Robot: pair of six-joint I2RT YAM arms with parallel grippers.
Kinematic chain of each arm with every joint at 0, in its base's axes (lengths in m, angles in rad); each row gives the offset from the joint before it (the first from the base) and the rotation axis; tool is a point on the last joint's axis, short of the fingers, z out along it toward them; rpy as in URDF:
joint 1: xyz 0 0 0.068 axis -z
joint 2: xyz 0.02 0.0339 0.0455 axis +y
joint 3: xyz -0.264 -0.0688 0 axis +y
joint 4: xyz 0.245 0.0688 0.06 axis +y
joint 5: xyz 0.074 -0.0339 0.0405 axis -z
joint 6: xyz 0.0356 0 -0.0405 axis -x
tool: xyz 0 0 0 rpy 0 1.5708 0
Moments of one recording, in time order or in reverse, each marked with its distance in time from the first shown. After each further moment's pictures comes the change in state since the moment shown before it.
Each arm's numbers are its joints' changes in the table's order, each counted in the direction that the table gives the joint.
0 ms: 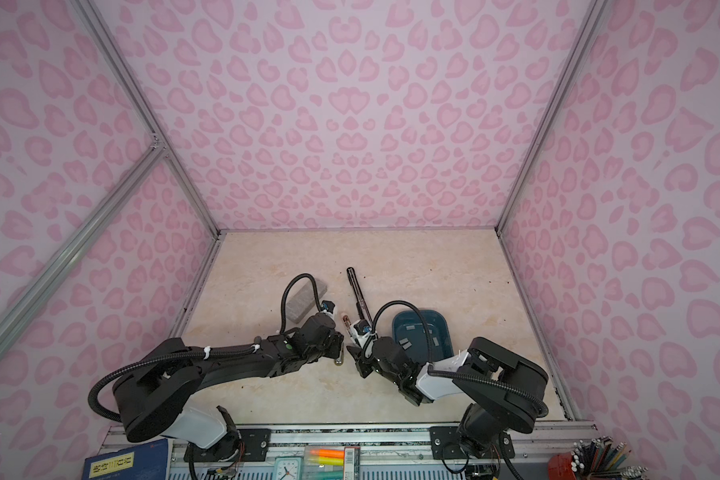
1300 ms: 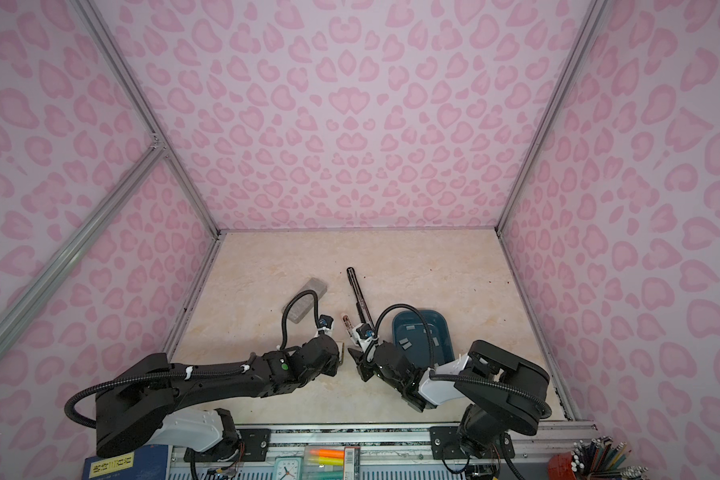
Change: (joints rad) left arm 0.166 -0.090 0.068 0.082 -0.196 0.065; right arm -0.032 -0.016 0.050 -0.056 0.070 -0.012
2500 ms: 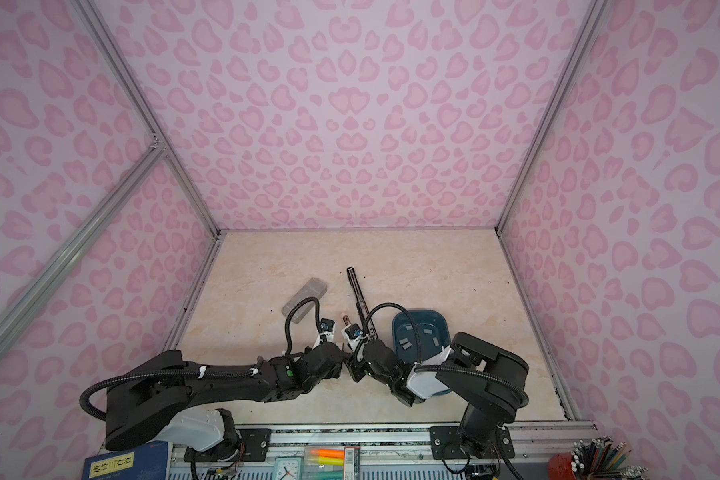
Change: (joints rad) left arm 0.050 0.058 0.039 -0.113 -0.077 0.052; right arm -0.012 0.129 -0.098 0.027 -0.073 -0.012
